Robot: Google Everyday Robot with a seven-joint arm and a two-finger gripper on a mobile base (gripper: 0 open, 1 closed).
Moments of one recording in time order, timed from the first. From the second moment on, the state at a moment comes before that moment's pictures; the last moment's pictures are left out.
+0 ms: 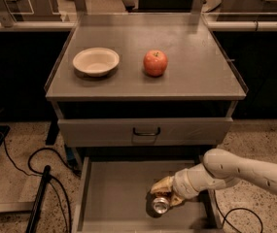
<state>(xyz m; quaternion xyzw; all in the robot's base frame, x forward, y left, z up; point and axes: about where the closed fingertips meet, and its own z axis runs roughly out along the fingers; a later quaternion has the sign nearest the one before) 0.454 -0.093 0.442 -0.21 -0.89 -0.38 0.12</state>
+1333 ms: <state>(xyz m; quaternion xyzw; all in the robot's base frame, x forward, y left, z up) 0.471 -0.064 0.377 -0.26 -0.90 -0.34 0.10</state>
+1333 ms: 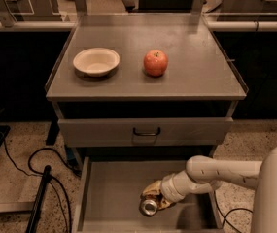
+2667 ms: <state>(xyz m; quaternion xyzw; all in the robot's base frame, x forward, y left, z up) 0.472 -0.053 0.363 -0.26 -0.89 -0.36 0.12</state>
